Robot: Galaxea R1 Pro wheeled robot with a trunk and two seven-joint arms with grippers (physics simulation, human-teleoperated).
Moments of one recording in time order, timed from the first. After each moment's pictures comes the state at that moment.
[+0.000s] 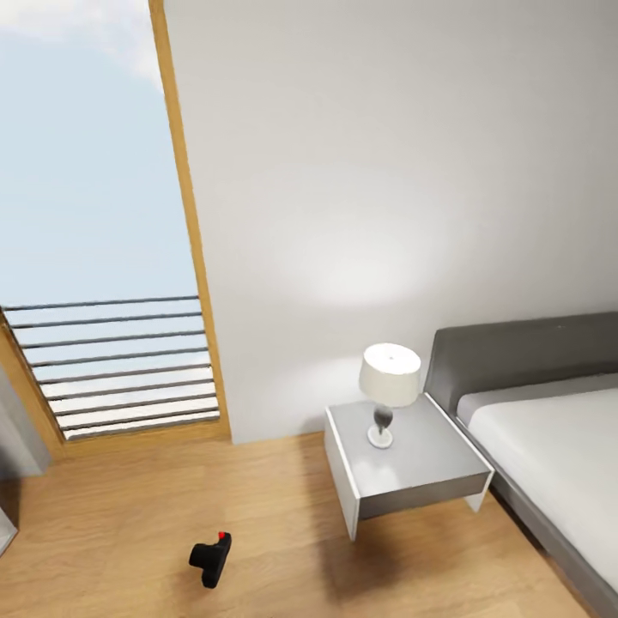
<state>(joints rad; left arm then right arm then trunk) 0.04 0.00 0.00 -0.02 0.00 0.00 0.00 -0.01 -0.04 0.00 0.00 0.00 -0.15 0.00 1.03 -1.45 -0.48</state>
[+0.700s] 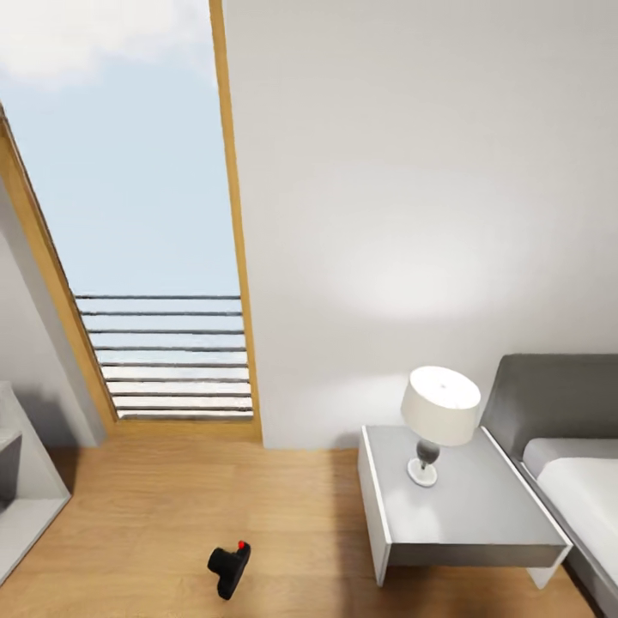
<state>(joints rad) 0.04 0.00 0.00 -0.02 0.00 0.01 0.00 -0.01 -0.04 0.00 0.00 0.00 -0.15 0.00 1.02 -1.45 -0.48</state>
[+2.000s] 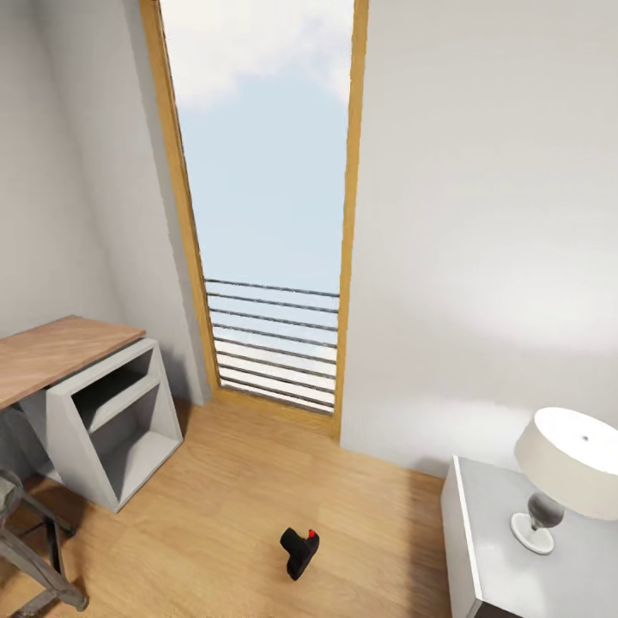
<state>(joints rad) 0.04 0.00 0.00 -0.02 0.00 0.01 0.00 -0.01 -0.04 0.00 0.00 0.00 -0.15 0.00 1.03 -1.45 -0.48</state>
